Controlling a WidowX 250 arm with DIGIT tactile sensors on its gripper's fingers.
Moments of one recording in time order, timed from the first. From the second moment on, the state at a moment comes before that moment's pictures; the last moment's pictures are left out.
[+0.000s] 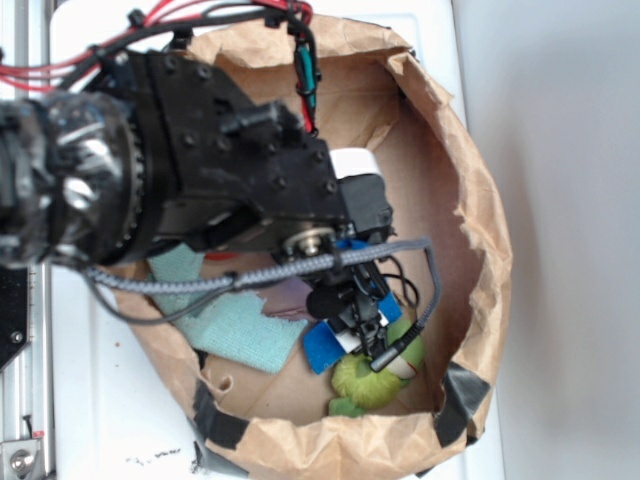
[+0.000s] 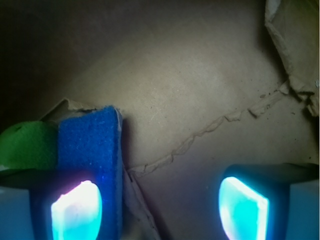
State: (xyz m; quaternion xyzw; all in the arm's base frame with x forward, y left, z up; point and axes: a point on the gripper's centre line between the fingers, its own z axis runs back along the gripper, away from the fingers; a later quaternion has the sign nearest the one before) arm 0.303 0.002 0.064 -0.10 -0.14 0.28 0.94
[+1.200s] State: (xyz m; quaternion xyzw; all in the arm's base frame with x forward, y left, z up) arm 0.301 -0.027 0.057 -0.09 -0.18 0.18 0.96
